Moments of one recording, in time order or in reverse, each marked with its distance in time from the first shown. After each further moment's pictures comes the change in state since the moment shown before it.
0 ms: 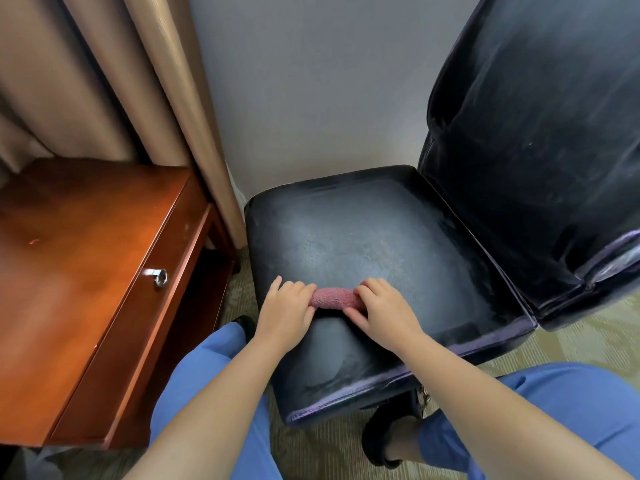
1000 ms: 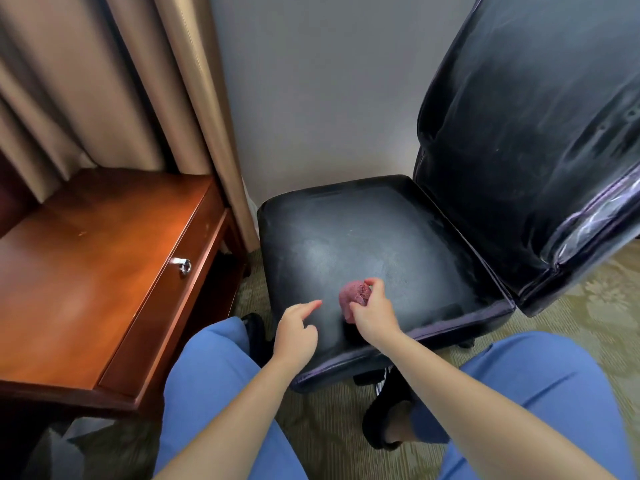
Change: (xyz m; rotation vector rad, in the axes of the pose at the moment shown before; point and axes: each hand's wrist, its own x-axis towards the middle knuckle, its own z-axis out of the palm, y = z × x) left_hand -0.078 0.054 -0.026 -0.845 -0.046 -0.545; right_hand -0.035 -0.070 -0.050 0.787 -0.106 0.765
